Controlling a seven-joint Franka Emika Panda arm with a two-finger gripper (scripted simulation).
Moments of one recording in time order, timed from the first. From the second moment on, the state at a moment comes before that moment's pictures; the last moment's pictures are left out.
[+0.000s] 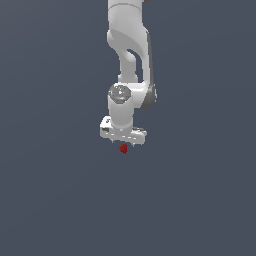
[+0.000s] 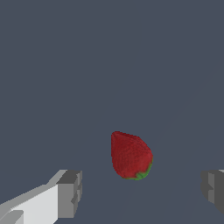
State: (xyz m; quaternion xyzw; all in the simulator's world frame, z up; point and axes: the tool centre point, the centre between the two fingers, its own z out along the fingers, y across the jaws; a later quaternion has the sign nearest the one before) arm -0.031 -0.024 0.073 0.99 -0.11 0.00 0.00
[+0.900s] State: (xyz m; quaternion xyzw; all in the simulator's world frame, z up) arm -0.033 -0.024 0.023 0.99 -0.11 0.00 0.00
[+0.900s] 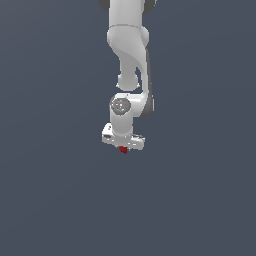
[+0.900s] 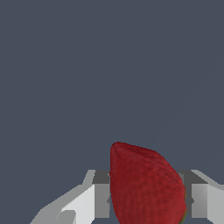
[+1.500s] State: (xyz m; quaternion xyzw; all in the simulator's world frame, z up) arm -0.033 -0.024 0.024 0.99 -0.11 0.00 0.00
